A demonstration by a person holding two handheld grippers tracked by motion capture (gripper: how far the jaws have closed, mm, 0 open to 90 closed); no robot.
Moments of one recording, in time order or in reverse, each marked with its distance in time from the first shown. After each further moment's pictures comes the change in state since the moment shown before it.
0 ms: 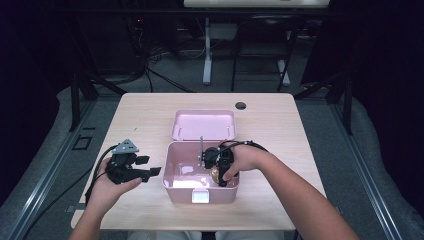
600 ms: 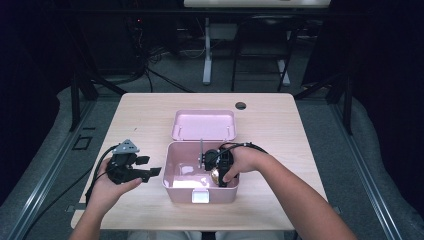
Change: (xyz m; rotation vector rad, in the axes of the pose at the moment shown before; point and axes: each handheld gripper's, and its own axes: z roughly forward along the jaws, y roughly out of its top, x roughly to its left) left arm 0.000 0.000 0.001 0.006 0.001 0.003; right arm 0.000 0.000 0.009 0.010 0.001 -0.015
